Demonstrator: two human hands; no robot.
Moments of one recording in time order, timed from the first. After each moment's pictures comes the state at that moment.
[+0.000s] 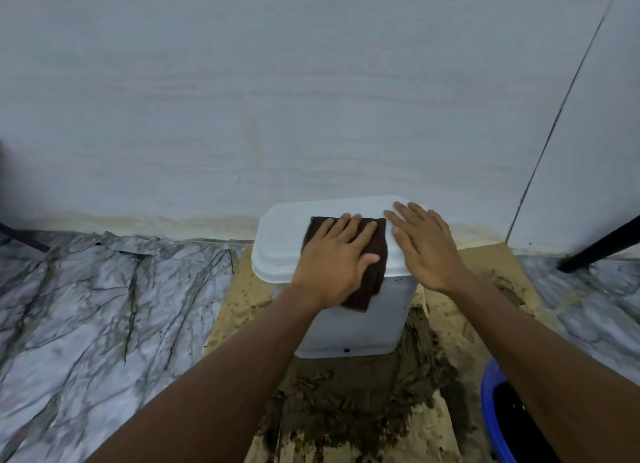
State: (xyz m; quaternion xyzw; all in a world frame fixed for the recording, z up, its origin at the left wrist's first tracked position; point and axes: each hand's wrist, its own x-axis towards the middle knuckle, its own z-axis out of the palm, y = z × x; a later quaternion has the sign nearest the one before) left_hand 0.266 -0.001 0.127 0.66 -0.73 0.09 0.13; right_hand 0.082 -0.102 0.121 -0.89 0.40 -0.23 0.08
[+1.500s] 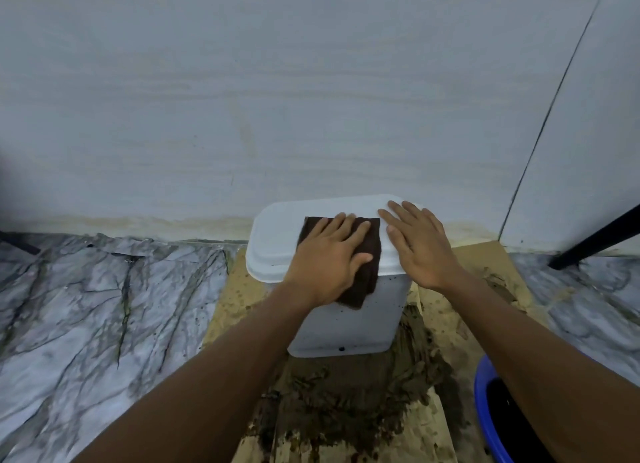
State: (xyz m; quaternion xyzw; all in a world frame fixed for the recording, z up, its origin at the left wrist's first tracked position) left_hand 0.266 -0.001 0.131 0.66 -0.74 0.07 0.12; right_hand 0.081 -0.102 0.119 -0.89 0.39 -0.23 0.08
